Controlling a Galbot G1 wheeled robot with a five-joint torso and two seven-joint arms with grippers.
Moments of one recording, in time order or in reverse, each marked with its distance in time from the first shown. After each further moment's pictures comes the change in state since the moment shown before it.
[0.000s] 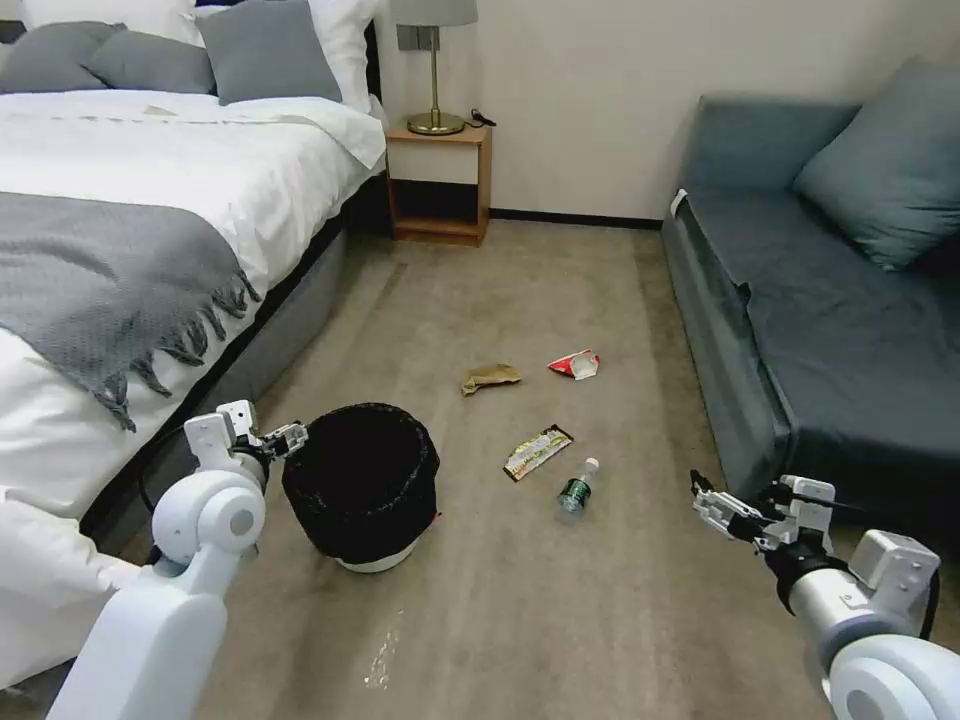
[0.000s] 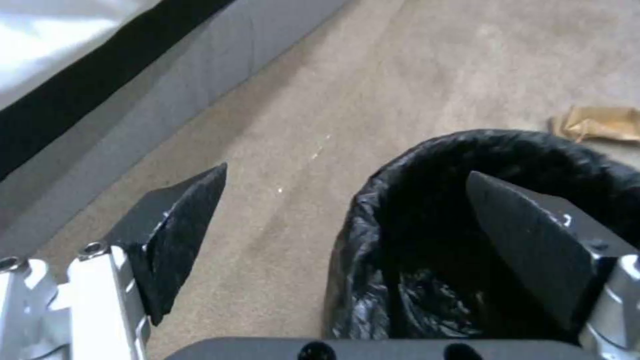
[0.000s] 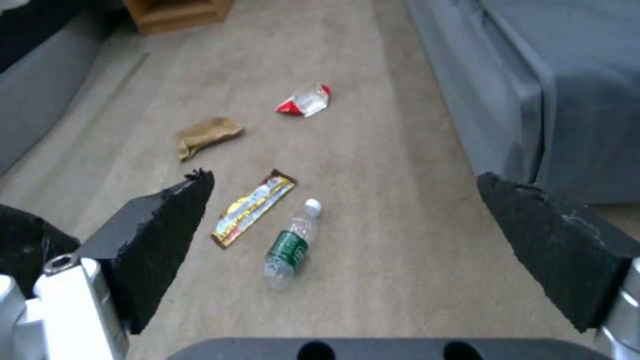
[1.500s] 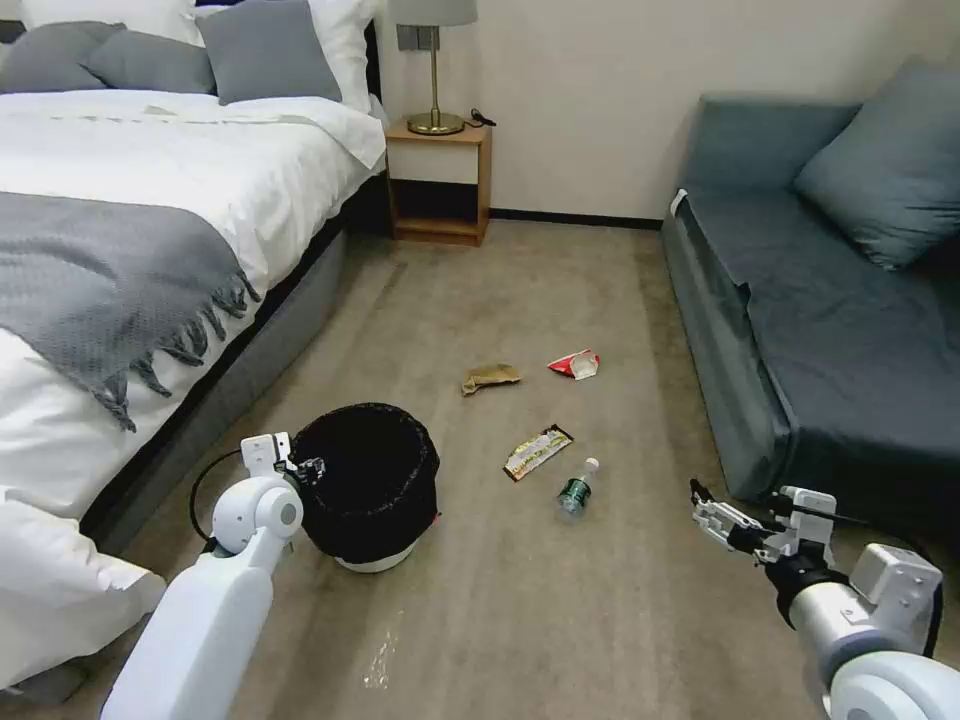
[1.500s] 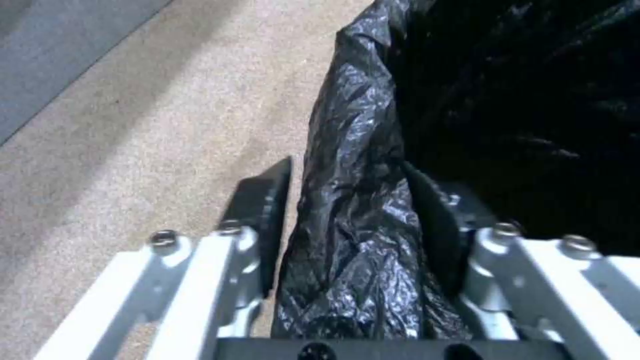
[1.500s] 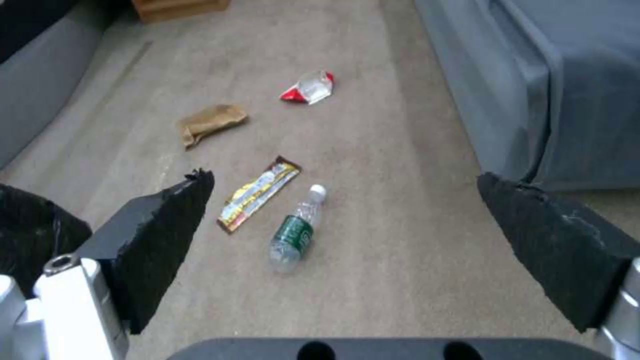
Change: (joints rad) left arm -0.059 -0.058 0.076 0.245 0.051 -0.002 0.083; right arm -0.041 0.025 -0.016 0.030 -0.021 -0.010 -0.006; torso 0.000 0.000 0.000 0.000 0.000
